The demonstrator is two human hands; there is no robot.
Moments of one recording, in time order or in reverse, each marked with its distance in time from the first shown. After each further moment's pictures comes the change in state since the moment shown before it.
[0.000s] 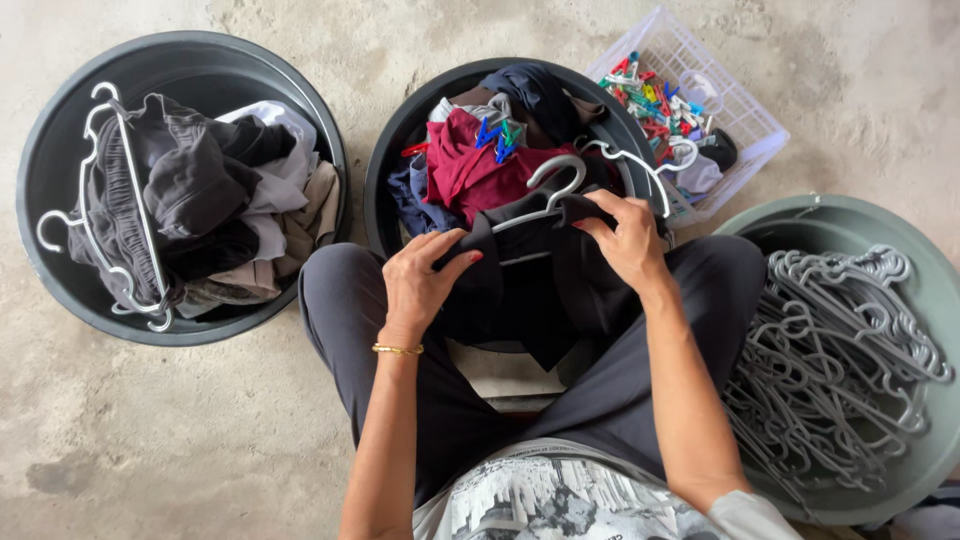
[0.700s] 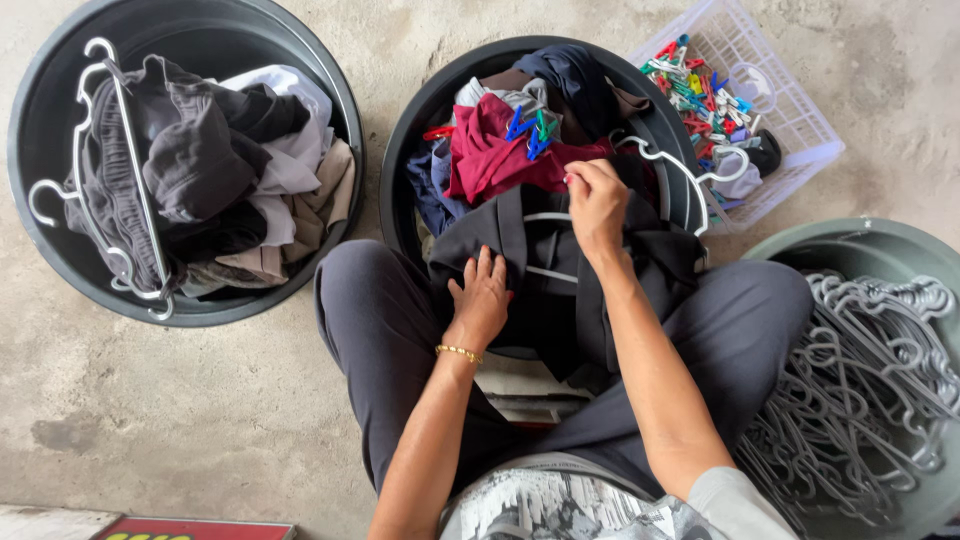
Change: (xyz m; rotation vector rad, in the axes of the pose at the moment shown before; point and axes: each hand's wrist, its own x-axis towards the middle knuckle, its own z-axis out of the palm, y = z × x) left_hand -0.081 -0.081 0.143 0.260 -0.643 -0.375; right_hand 0.048 0.116 0.146 0.087 0.218 0.047
